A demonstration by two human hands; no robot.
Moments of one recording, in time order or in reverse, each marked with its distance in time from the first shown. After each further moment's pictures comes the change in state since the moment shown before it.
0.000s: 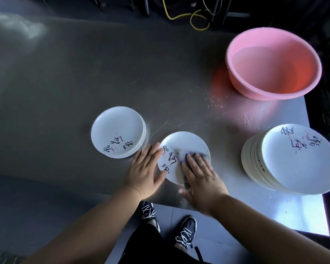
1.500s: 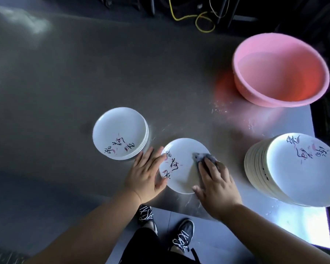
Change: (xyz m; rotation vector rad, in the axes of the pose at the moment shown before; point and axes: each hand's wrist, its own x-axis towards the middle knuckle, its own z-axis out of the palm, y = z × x) left_hand 0.001 0.001 -0.002 -0.015 0.066 0.049; right_hand -0.011 0.023 -0.003 0.107 0.122 0.195
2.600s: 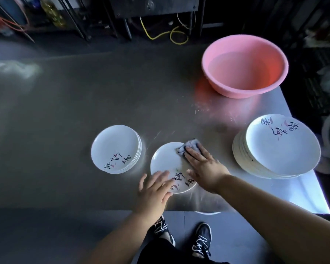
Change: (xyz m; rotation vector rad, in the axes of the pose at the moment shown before) left_hand -0.032 0.031 0.003 0.006 -0.008 0.099; right_hand 0.032 0.004 -0.013 0.181 -0.101 -0.031
